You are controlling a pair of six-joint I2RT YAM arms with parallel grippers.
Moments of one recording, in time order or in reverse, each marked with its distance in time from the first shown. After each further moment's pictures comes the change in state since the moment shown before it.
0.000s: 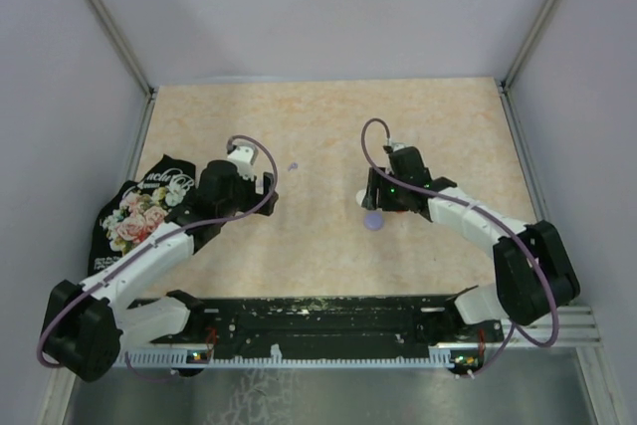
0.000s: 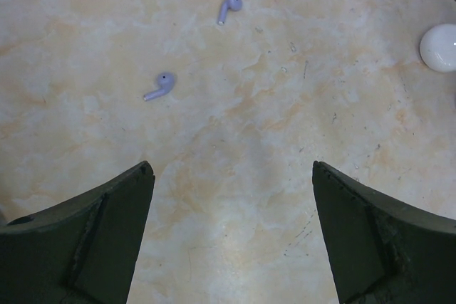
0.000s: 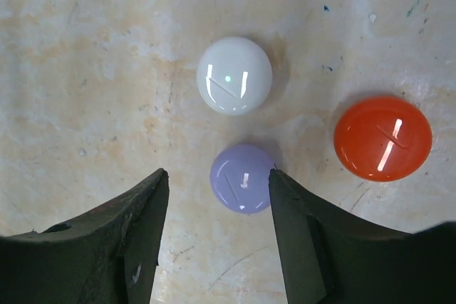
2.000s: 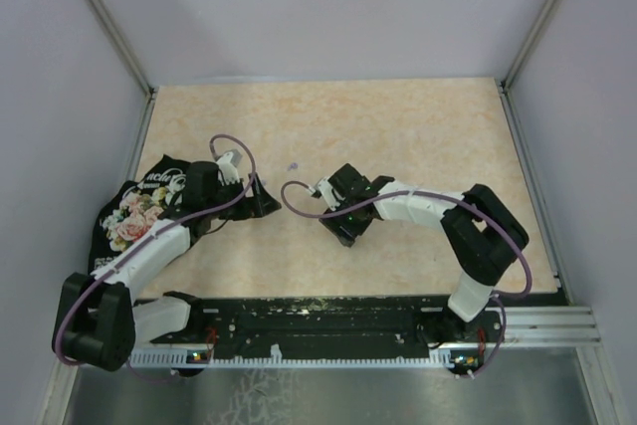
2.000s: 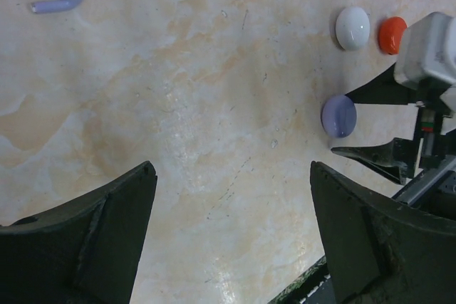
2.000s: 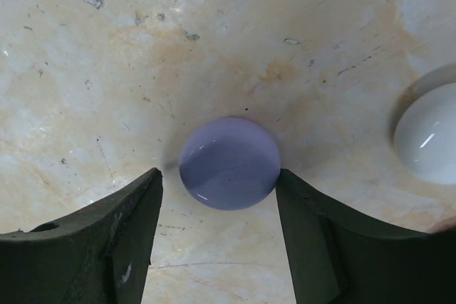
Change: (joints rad) left arm 0.212 0.071 -0.072 0.027 0.476 -0.277; right arm 0.319 0.301 0.202 -0.229 0.018 -0.584
